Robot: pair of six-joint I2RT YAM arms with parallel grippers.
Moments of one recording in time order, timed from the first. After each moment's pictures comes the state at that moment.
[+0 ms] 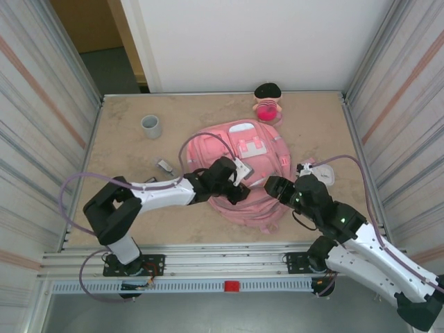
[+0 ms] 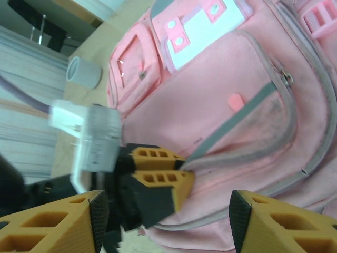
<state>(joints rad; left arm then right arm) -0.95 1.69 0.96 -0.06 0.17 -0.18 0.78 0.57 0.64 -0.60 0.20 1.03</state>
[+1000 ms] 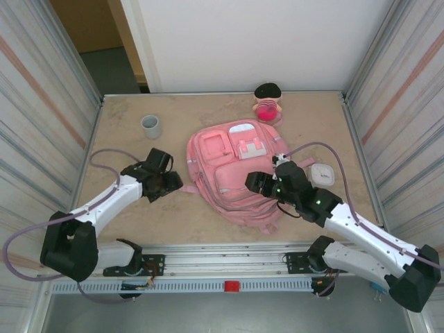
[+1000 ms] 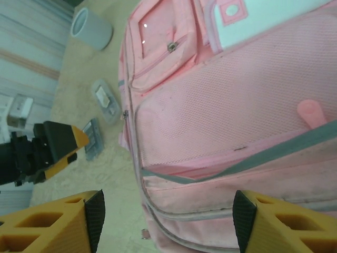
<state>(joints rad) -0.38 1.26 0.76 -0.71 -0.05 -0.84 0.77 0.89 0.68 -0.38 0.03 0.88</state>
